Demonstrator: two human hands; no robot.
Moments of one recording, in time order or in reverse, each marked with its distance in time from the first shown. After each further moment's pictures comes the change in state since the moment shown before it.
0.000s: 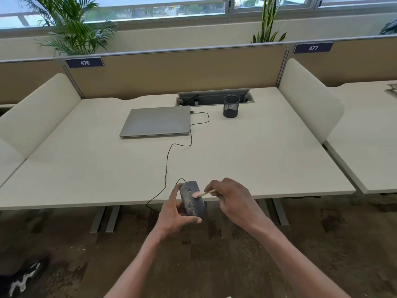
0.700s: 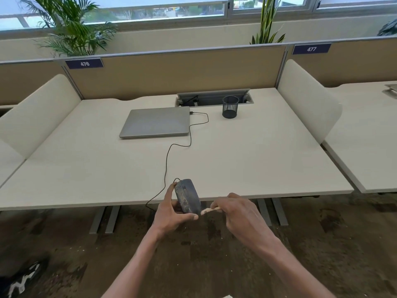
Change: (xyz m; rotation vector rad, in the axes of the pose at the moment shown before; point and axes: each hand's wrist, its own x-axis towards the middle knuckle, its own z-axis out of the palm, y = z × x) left_hand -0.001 0.001 -0.007 0.057 0.059 -0.016; right_hand -0.040 0.001 0.008 -0.120 0.025 -0.002
